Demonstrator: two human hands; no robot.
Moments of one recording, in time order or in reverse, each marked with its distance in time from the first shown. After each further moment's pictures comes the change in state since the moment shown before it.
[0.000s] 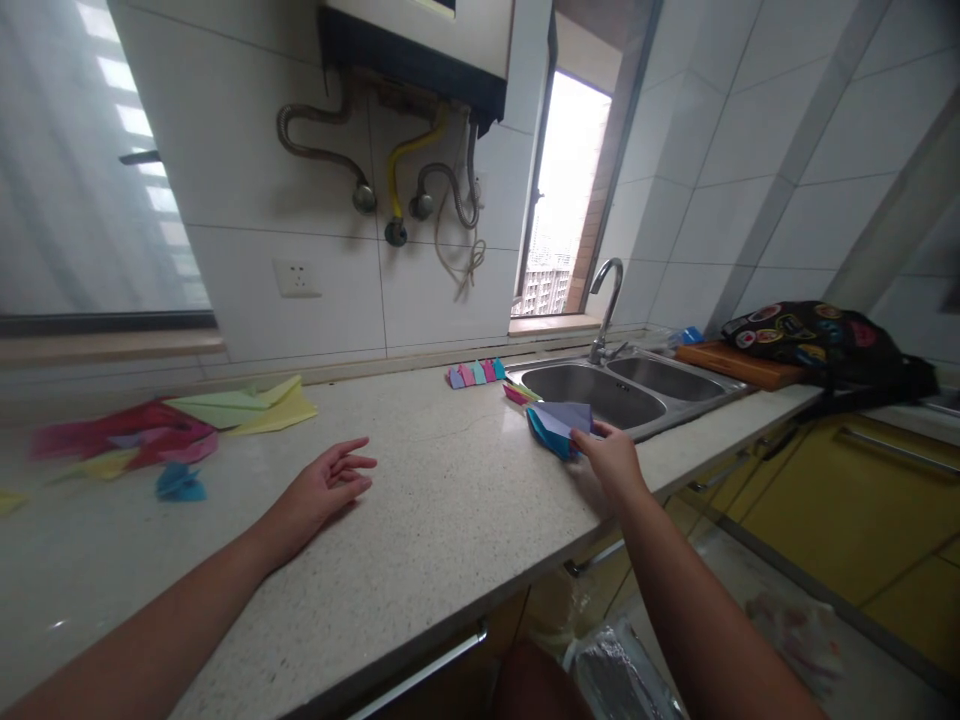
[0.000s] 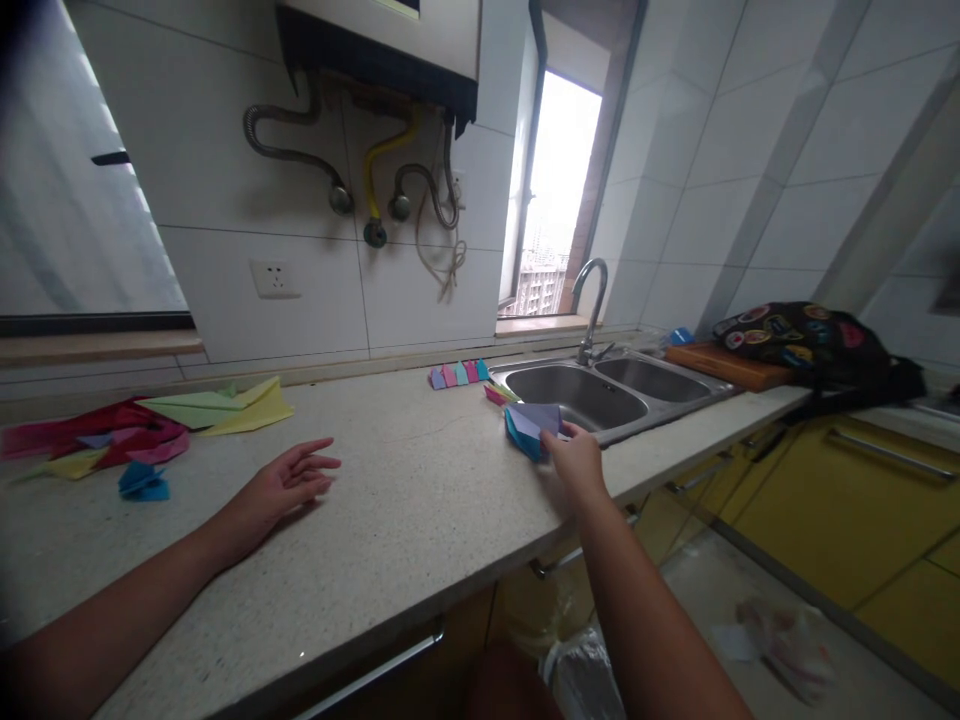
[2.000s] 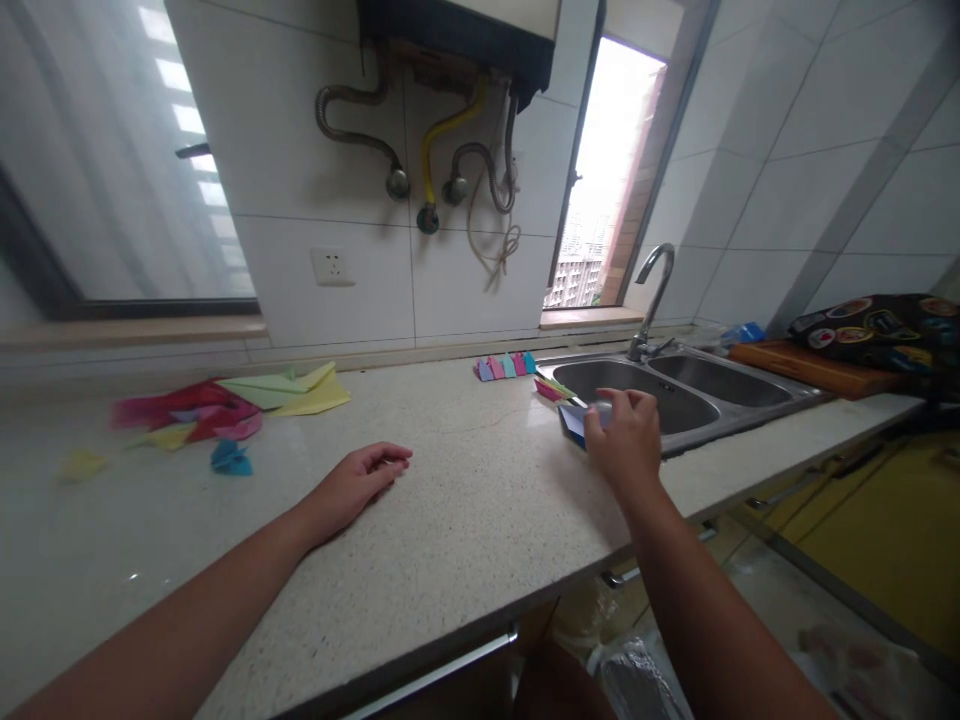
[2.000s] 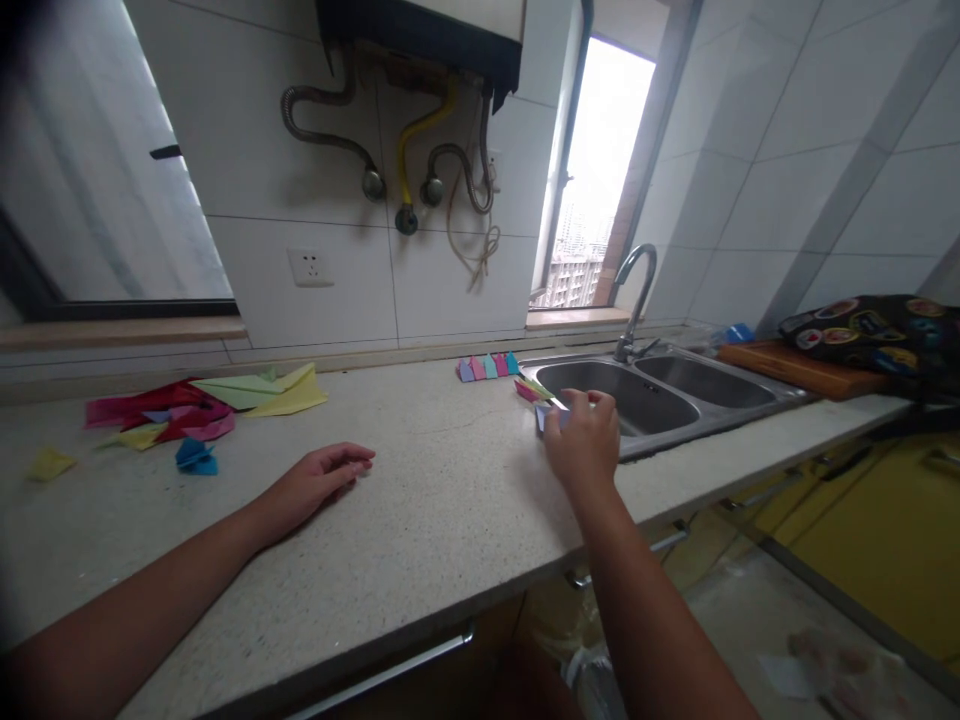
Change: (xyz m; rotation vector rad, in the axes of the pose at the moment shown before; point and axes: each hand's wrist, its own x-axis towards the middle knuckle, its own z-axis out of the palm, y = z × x) left_hand 0.007 -0.007 -0.002 0.147 -0.093 -0.037; right_hand -0.032 -0.064 0.040 -0.684 0.231 -0.548
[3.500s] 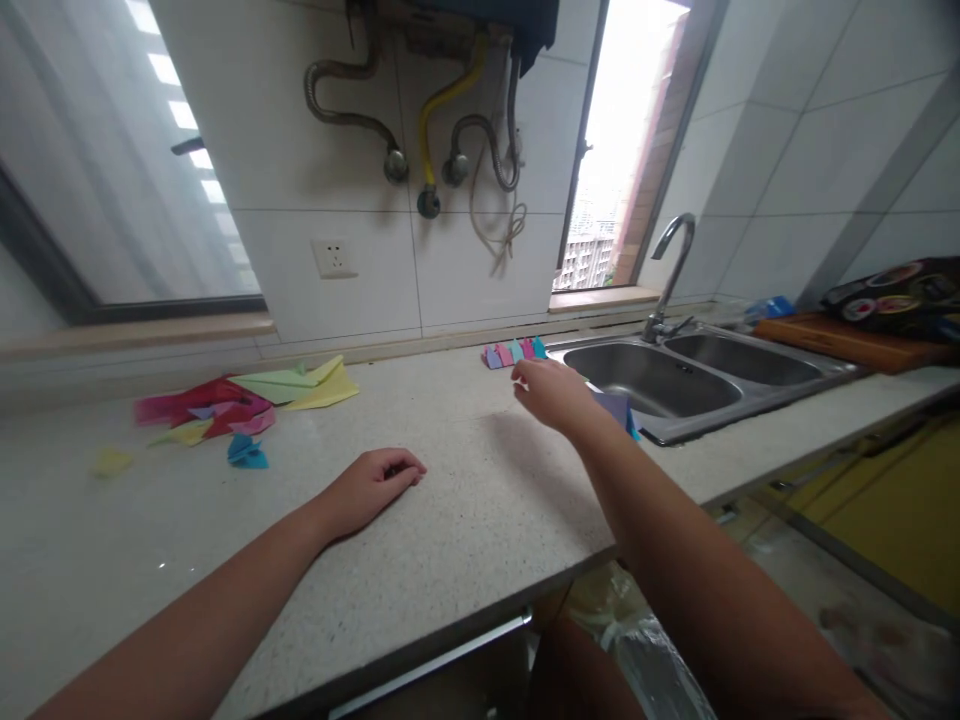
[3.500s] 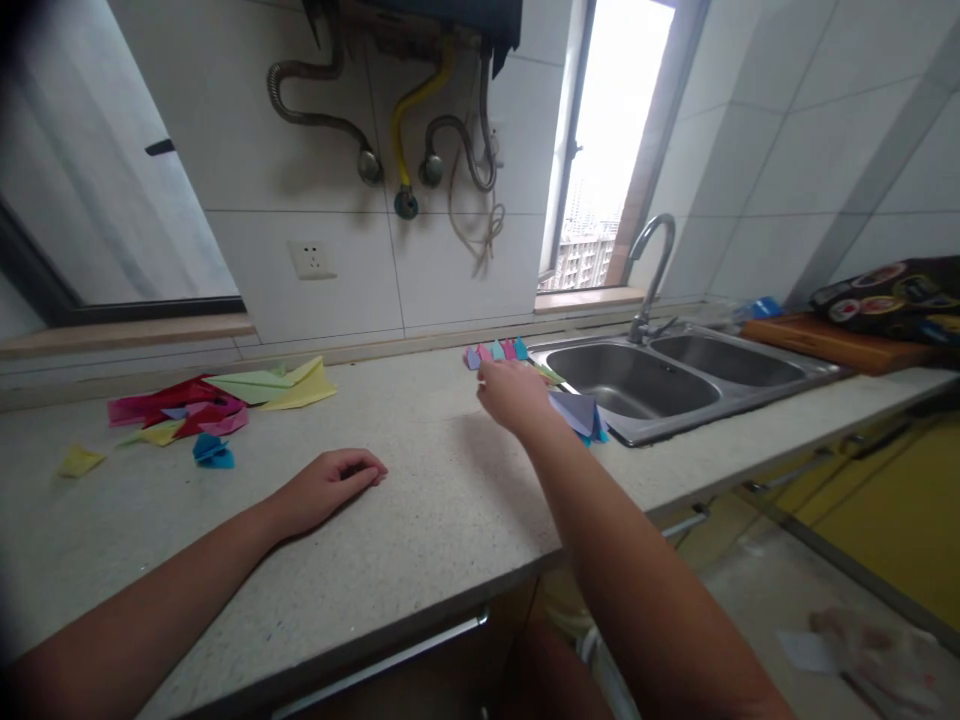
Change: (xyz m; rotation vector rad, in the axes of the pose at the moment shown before) left_hand -0.010 0.021 0.003 0.354 -0.084 0.145; right_hand 0.043 -0.091 0.020 -0.027 -0.614 -0.446
